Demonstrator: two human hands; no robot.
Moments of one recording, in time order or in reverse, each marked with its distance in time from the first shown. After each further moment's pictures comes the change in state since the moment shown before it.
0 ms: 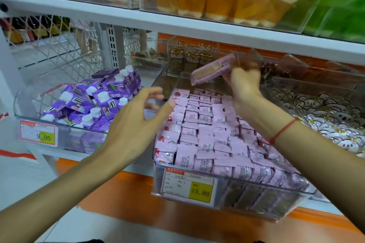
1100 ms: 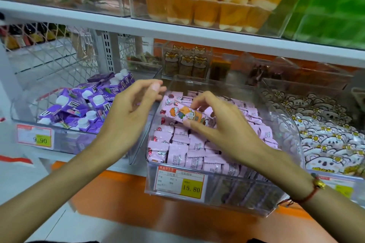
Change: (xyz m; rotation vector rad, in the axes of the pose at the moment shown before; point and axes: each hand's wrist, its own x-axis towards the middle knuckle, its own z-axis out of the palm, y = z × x) left_hand 0.007 0.008 -0.001 -0.316 0.013 0.194; right_hand -0.071 0.022 -0.048 -0.915 -0.577 -0.716
